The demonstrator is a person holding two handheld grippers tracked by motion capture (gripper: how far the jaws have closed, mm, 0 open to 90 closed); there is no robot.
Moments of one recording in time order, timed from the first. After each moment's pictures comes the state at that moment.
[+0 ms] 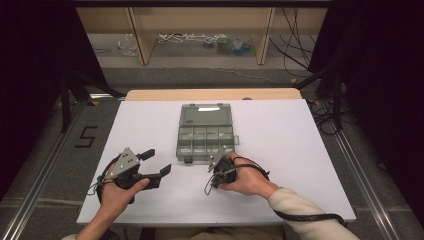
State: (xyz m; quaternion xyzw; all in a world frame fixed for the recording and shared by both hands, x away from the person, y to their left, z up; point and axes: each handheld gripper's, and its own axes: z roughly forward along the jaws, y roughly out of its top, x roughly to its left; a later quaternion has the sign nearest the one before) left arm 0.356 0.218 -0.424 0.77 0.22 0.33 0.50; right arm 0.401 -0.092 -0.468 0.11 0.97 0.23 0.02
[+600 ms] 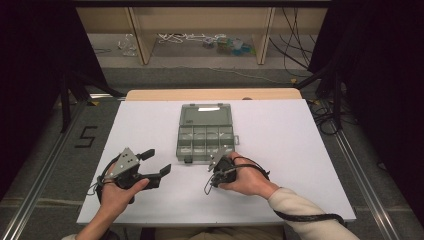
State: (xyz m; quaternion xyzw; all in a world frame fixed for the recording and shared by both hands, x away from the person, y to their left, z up) left arm 0.356 0.219 -0.424 0.77 0.22 0.33 0.50; right arm 0.401 -0.093 -0.464 0.11 0.96 0.24 0.02
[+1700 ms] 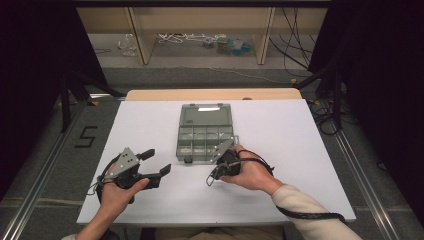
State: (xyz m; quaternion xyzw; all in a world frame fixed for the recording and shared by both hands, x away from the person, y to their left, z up) left arm 0.356 0.219 -0.424 0.78 0.22 0.33 0.49; right arm 0.408 -0.102 -0.443 0.12 0.95 0.28 0.04
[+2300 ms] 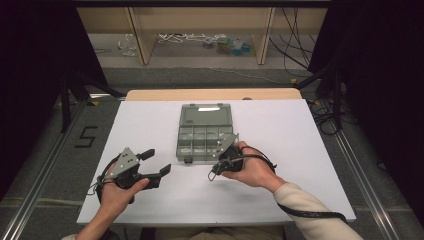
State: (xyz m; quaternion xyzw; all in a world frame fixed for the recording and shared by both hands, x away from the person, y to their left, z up) left arm 0.356 0.219 -0.424 0.78 0.22 0.33 0.49; right arm 0.414 -0.109 -0.433 0.14 0.94 0.29 0.05
